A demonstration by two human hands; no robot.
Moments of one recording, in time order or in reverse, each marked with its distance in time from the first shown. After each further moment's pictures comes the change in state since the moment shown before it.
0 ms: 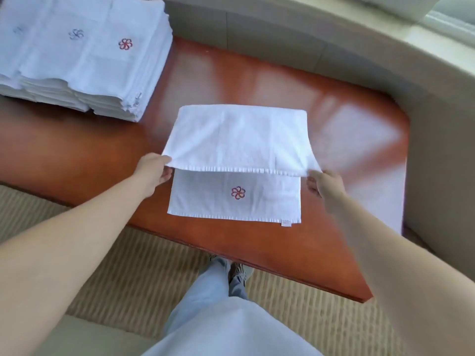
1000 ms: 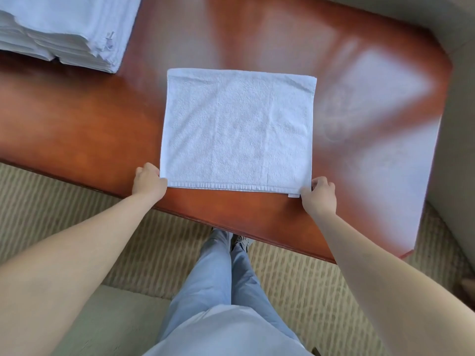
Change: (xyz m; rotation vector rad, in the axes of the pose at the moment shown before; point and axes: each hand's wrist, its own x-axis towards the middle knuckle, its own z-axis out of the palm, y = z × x) left_hand 0.032 -0.155 -0.006 0.942 0.152 0.108; right_hand 0.001 0.156 0.012 -0.772 0.130 -0.026
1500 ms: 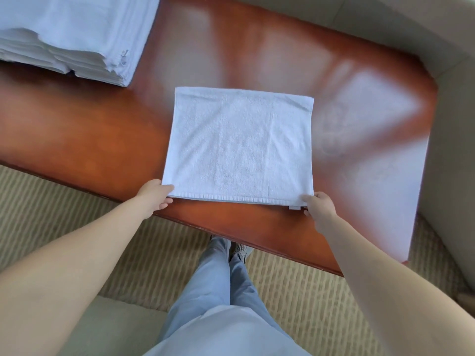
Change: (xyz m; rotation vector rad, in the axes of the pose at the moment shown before) left_hand -0.011 0.003 -0.018 -0.524 -0.297 -0.248; right_hand -0.001 -0.010 -0.016 0.529 -0.180 0.298
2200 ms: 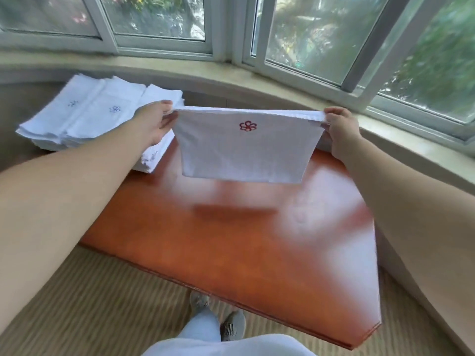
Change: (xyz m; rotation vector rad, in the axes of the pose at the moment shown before) left_hand -0.202 0.300 -0.134 -0.844 -0.149 0.626; right_hand -0.180 -0.346 -0.125 0.410 0.057 -0.745
